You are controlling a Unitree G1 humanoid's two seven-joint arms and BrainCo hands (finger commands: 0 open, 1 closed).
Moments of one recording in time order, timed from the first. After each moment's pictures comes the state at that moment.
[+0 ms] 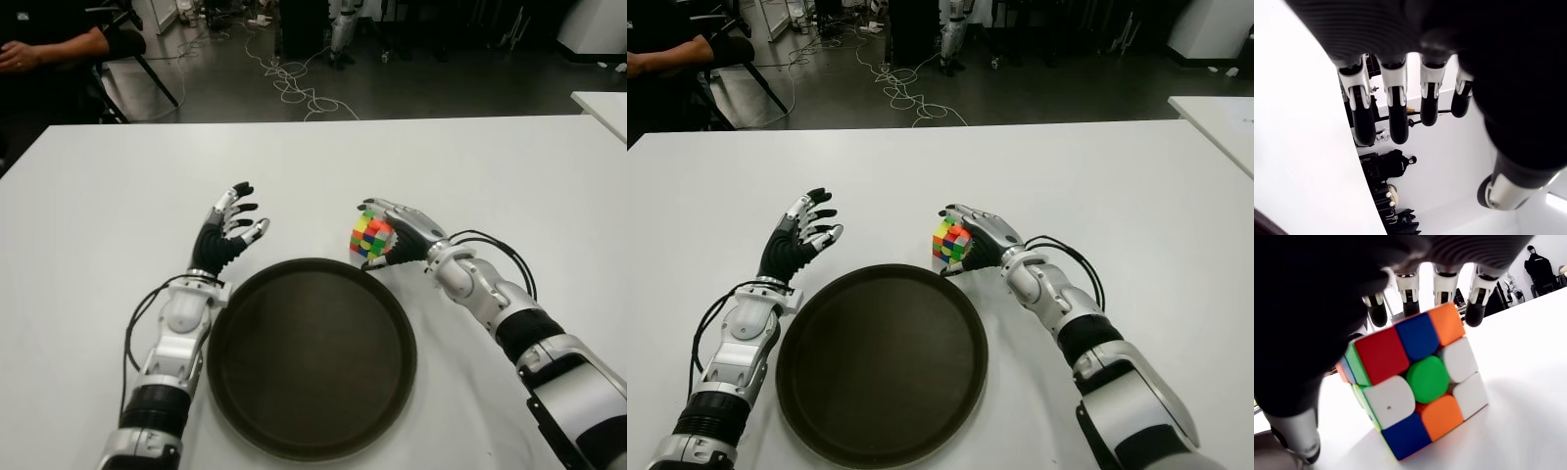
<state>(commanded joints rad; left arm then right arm) -0.27 0.09 -0.01 0.44 0.07 -0.33 -0.04 -0.65 -0.27 0.46 0.95 -0.64 -0.44 -0.14</state>
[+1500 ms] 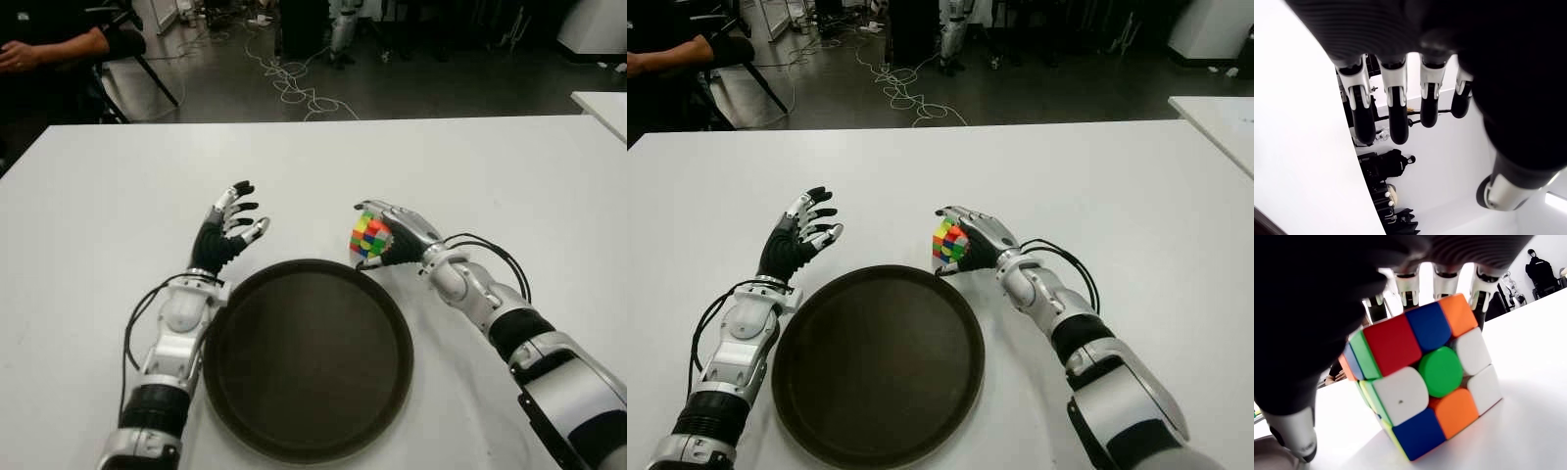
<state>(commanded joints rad) -0.26 0.09 -0.01 0.41 0.06 -0.32 -0.05 -0.68 -0.24 0.46 1.03 -0.63 -0.46 -0.20</state>
